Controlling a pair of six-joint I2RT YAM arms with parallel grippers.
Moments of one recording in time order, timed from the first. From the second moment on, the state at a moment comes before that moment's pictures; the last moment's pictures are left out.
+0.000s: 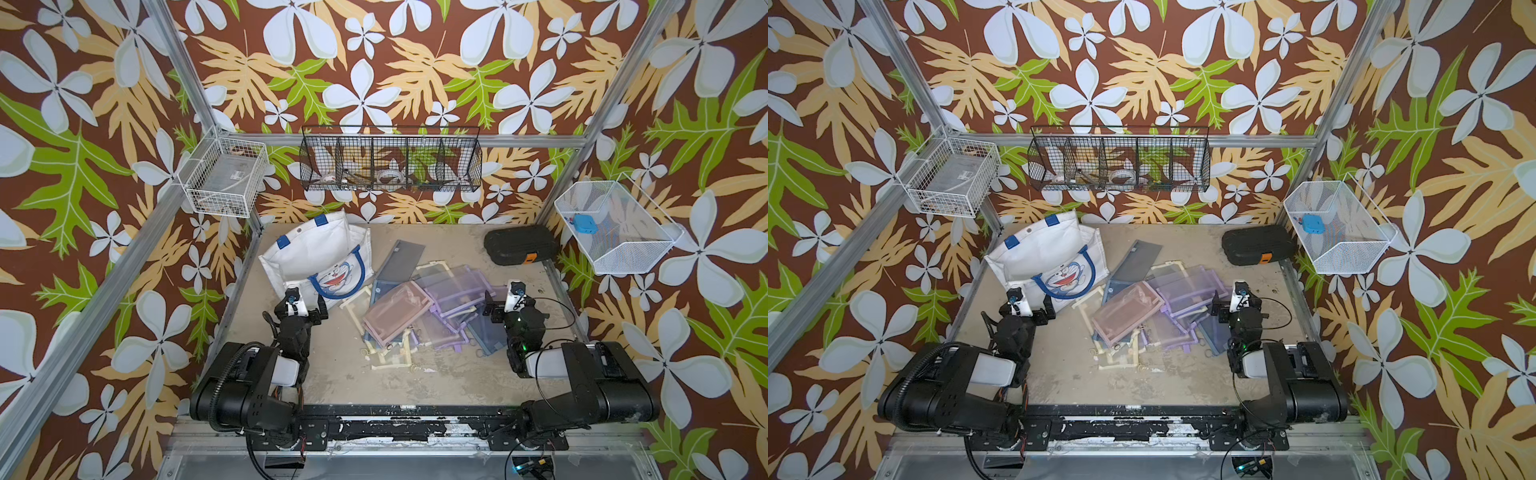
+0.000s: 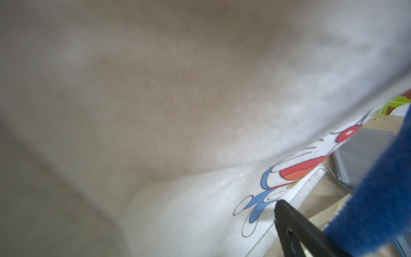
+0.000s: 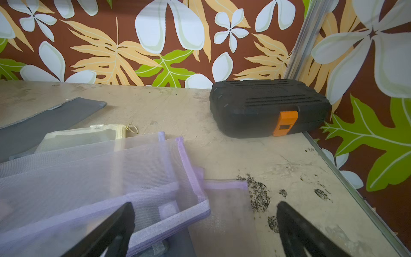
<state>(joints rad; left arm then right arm) -0.11 1.46 0.14 1.21 -0.26 -0.07 0.00 1.47 0.20 1.08 0.07 -0.05</state>
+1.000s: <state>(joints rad) -0.11 1.46 0.14 1.21 -0.26 -0.07 -0.02 1.47 0.20 1.09 0.02 -0.03</state>
